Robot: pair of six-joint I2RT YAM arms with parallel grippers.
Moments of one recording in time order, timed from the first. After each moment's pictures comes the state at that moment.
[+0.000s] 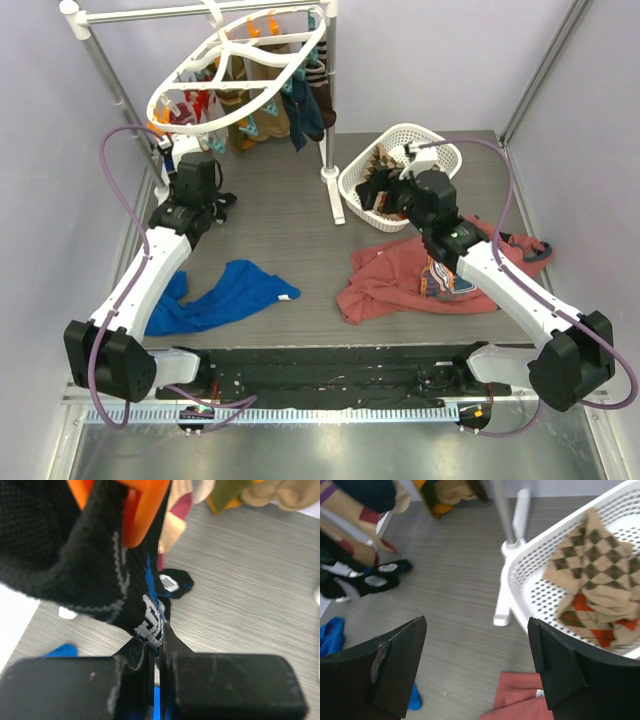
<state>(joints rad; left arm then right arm) -0.25 1.29 1.18 -0.38 -0.57 -0.32 0.48 1.22 0.99 0.01 0.08 0.34</state>
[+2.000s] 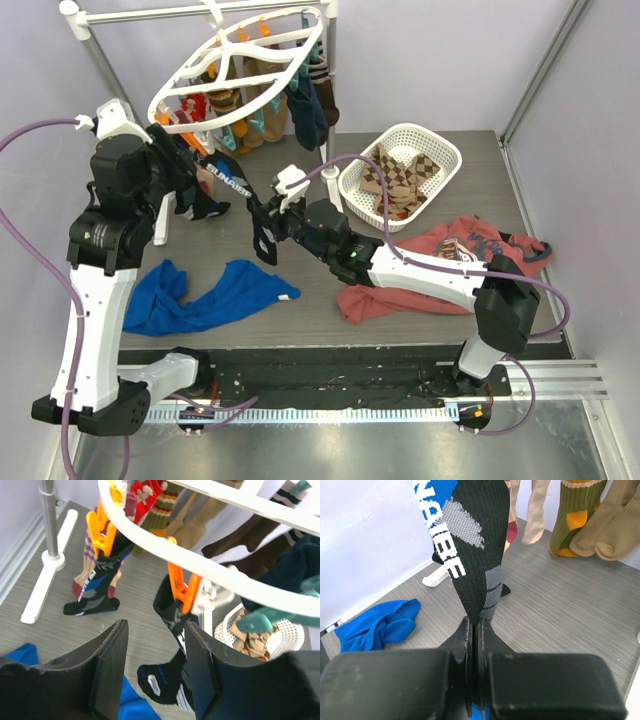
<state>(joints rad) -0.22 1.10 1.65 -0.81 -0.32 -0.50 1.05 1.65 1.26 0.39 0.23 0.10</state>
